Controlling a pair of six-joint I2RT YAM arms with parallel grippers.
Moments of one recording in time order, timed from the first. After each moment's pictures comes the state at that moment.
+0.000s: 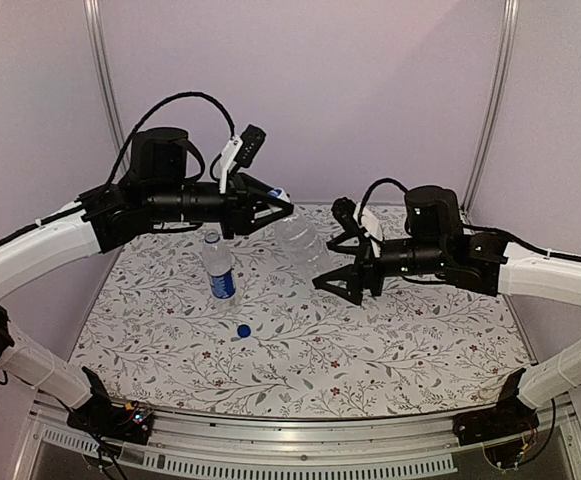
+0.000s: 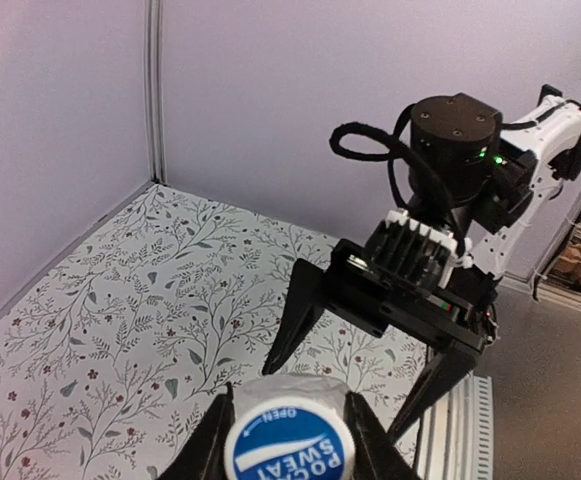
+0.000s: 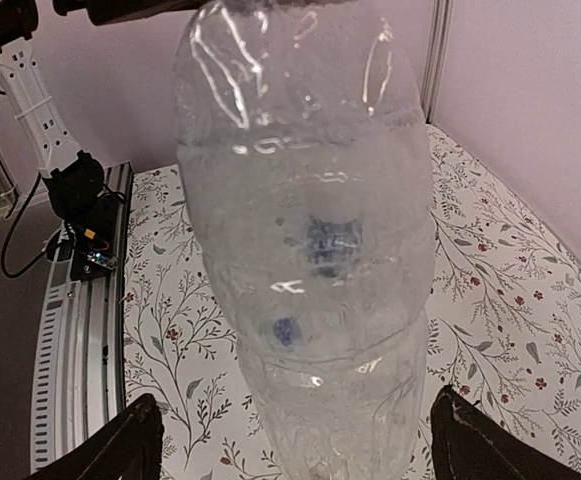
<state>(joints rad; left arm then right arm) -0.82 1.37 1.31 -0.18 0.45 -0.03 0.88 1.32 1.00 -0.05 -0.38 -0.12</state>
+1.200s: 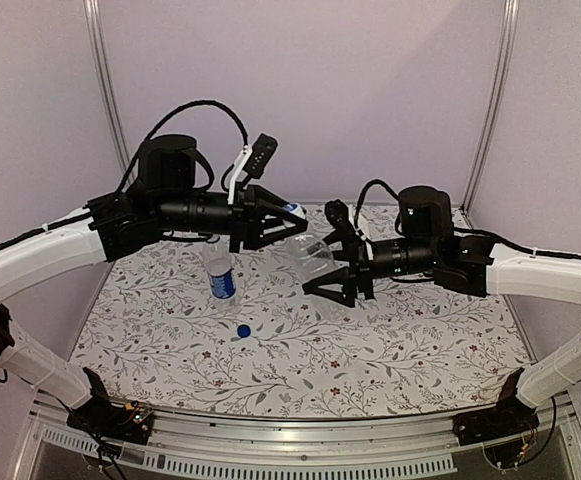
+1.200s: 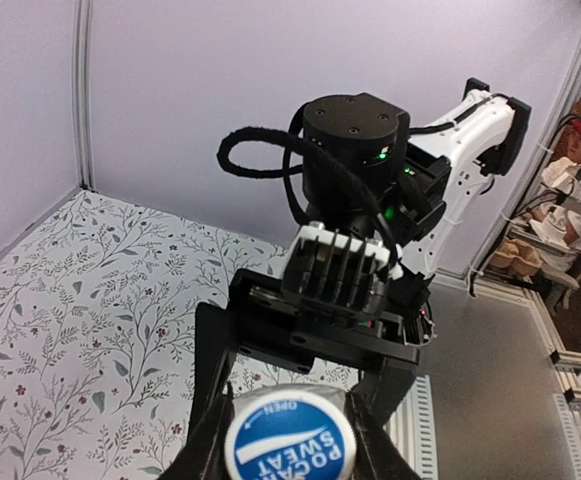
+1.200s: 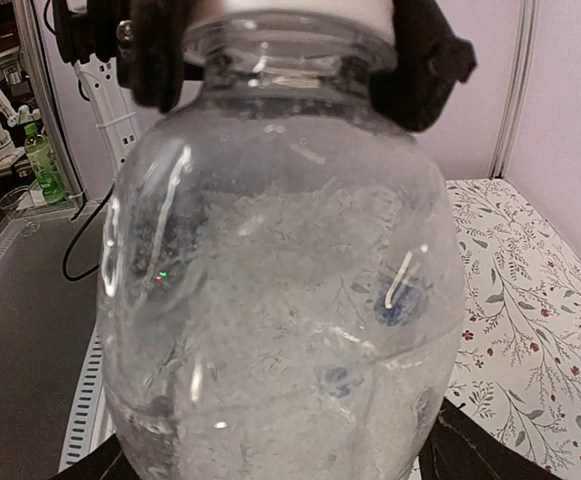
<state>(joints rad) -0.88 1.38 1.28 -0.11 0.57 -0.12 0.88 1.38 1.00 0.10 -0.59 -0.13</state>
